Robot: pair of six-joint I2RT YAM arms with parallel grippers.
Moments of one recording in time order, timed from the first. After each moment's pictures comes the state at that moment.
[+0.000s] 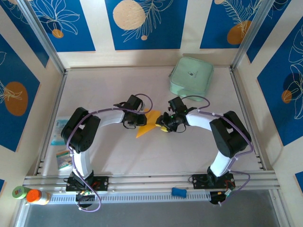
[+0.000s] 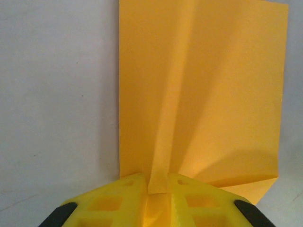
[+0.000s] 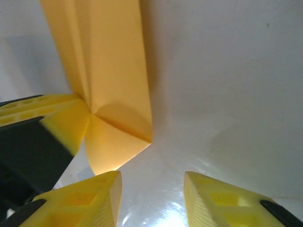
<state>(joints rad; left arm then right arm) -0.60 1.88 1.11 -0.32 0.23 -0.48 0.51 1.72 0.91 -0.26 -0.47 1.00</state>
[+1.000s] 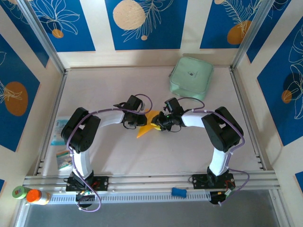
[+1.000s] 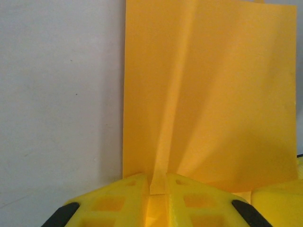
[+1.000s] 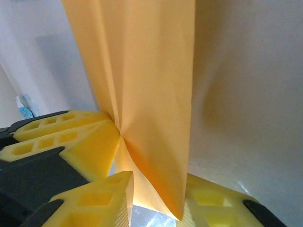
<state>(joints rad) -0.60 1.88 1.10 -0.30 0.24 -0.50 0.54 1.82 0.90 -0.04 -0.54 1.10</state>
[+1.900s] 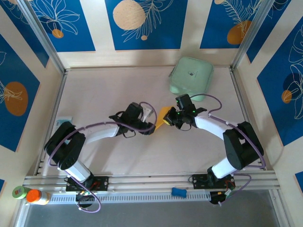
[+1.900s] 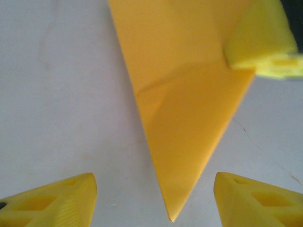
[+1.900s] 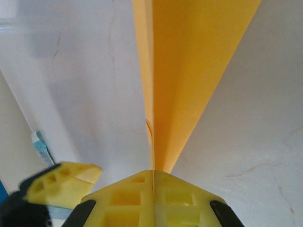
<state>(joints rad) -0.76 1.61 0.87 -0.10 0.19 -0.17 0.46 1.52 0.85 -0.28 -0.37 1.13</state>
